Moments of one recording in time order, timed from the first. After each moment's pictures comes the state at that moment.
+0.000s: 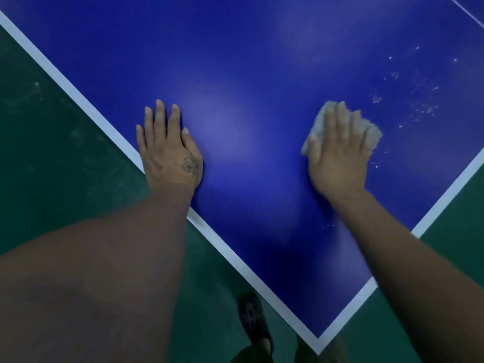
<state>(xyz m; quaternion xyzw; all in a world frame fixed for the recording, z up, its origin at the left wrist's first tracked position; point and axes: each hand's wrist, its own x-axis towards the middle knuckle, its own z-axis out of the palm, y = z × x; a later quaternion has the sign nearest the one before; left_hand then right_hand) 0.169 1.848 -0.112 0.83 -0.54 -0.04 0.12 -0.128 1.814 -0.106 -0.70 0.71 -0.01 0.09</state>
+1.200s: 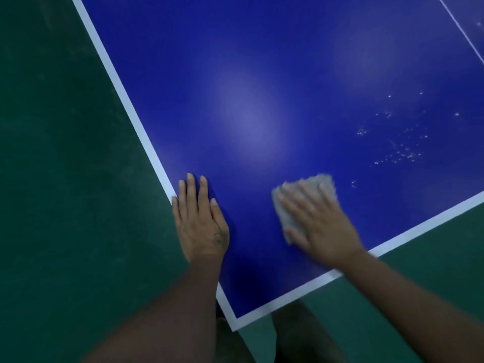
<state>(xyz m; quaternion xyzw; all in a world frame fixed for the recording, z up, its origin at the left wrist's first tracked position) -0.009 1.981 -0.112 0.91 -0.39 -0.06 0.11 -0.258 1.851 -0.115 -0.96 0.27 0.02 0.12</state>
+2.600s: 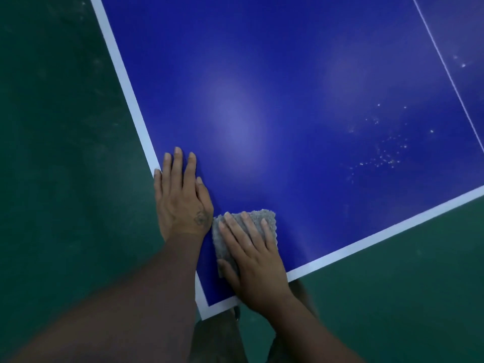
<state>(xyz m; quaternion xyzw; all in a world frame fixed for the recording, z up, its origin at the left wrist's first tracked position) -0.010 1.983 -0.116 0.90 -0.40 -0.04 0.15 -0.216 1.986 -0.115 -0.94 0.30 0.04 0.17</state>
